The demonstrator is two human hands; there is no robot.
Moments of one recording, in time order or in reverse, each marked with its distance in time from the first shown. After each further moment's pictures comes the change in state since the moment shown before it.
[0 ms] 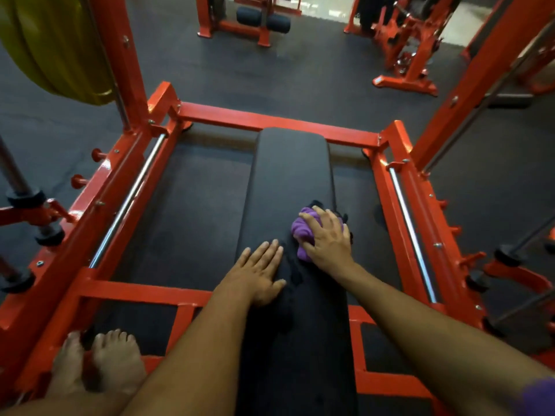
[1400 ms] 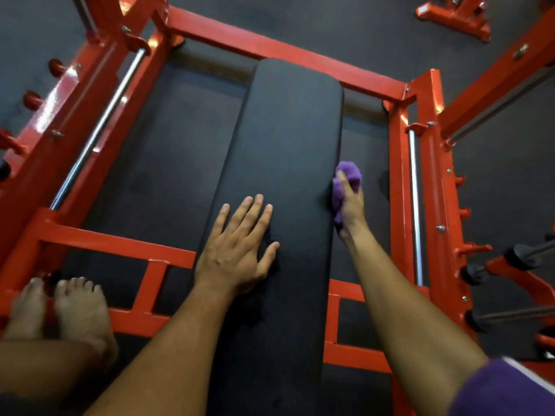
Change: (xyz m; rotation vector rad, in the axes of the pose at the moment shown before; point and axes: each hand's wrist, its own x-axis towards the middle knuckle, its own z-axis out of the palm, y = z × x) left_hand 0.026 0.021 0.030 0.019 0.515 -0.165; right_hand 0.060 0.065 0.013 1.137 0.224 0.423
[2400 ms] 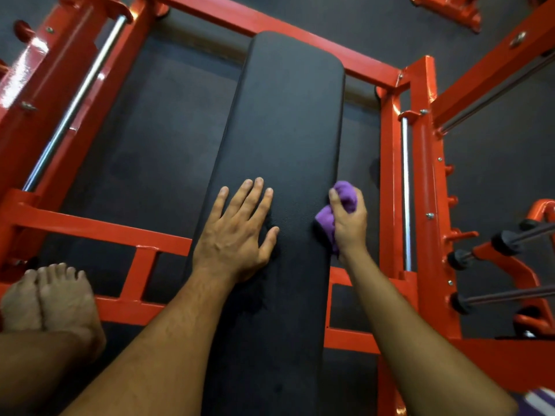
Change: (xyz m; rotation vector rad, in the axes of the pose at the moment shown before) left_hand 0.000 -0.002 0.003 -0.040 0.019 0.013; right_hand -0.062 0.031 -0.013 -0.167 0.083 -0.013
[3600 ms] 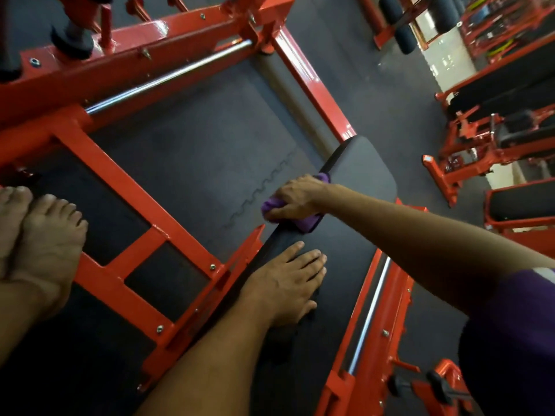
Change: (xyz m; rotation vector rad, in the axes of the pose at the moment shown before) left_hand -0.008 -0.022 -0.015 -0.193 -0.144 0.192; right_hand 0.027 -0.182 0.259 -1.957 -1.327 -0.959
